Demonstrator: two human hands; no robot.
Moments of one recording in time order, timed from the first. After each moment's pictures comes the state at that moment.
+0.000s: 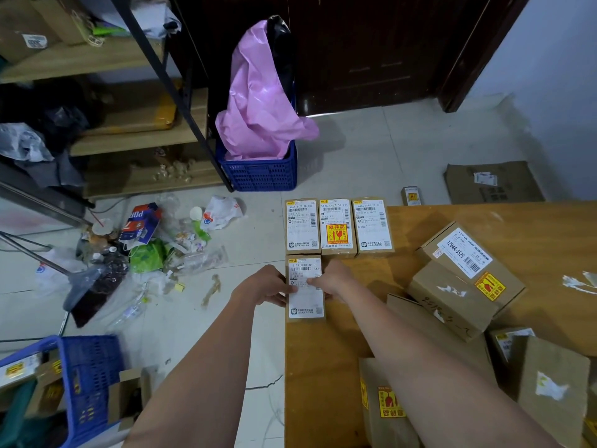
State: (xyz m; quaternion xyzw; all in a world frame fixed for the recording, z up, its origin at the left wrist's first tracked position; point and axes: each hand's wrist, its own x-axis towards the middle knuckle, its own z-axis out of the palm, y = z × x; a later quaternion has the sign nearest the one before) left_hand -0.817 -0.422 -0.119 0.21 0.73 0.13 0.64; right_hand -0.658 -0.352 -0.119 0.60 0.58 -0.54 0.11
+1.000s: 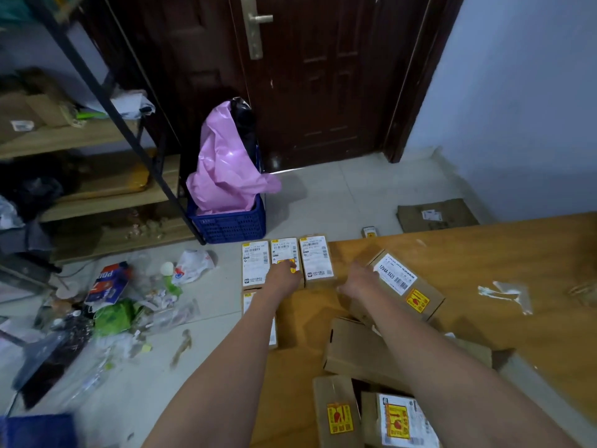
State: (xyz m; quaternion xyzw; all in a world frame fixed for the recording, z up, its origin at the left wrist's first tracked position) left_hand -0.690 -0.345 -0.036 0.44 0.80 0.14 0.39; right_hand -0.516 -0.293 -0.040 0.67 0.66 -0.32 0.11
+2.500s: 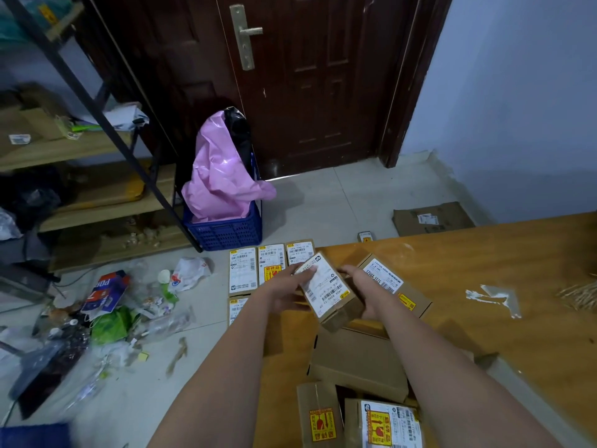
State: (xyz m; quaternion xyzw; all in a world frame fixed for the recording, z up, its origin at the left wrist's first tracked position) left_hand -0.651 -0.342 -0.012 0.20 0.62 0.29 0.70; right_hand -0.463 -0.295 -0.007 0.57 0.25 -0.78 -0.08
